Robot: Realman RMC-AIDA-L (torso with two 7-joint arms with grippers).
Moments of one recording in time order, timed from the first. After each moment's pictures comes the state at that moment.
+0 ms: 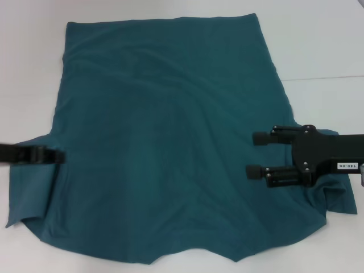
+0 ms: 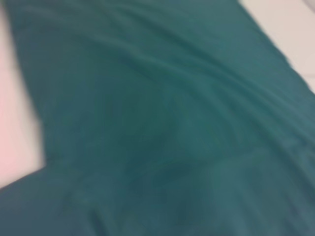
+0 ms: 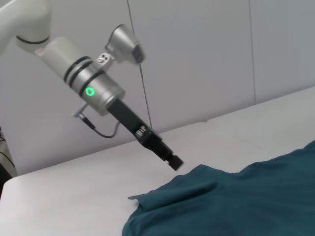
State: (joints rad) left arm -0.55 -2.11 0.78 1.20 2.49 1.43 -2.51; right arm 0.52 2.08 -0.61 -0.92 -2.04 -1.76 1.48
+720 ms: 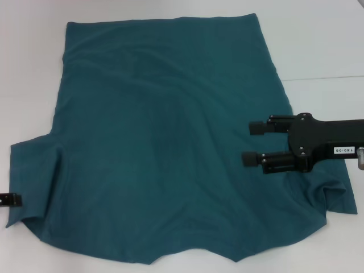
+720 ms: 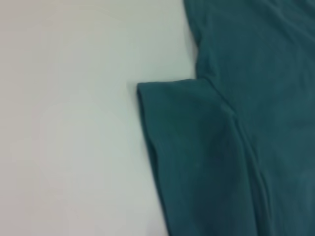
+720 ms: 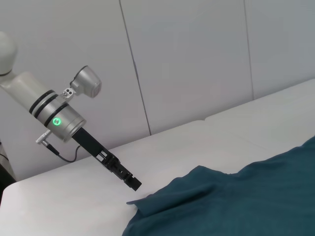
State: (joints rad) left arm -0.39 -2.12 0.71 1.23 2.56 1.41 -2.56; right arm 0.56 2.08 -0.62 -0.96 -2.05 -1.76 1.59
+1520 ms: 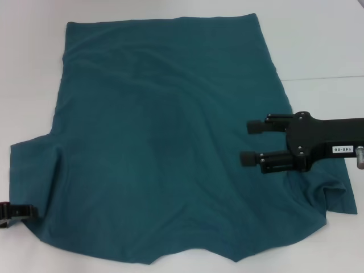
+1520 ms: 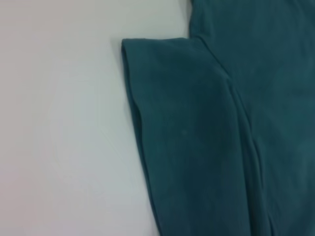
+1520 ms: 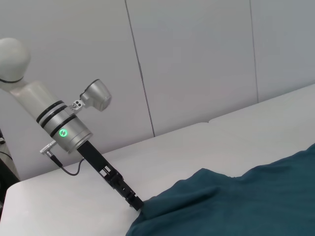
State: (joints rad) left arm -0.41 -2.13 0.72 1.16 2.60 1.41 -2.58; right arm 0.57 2.08 -0.62 -0.96 -2.04 -1.77 1.59
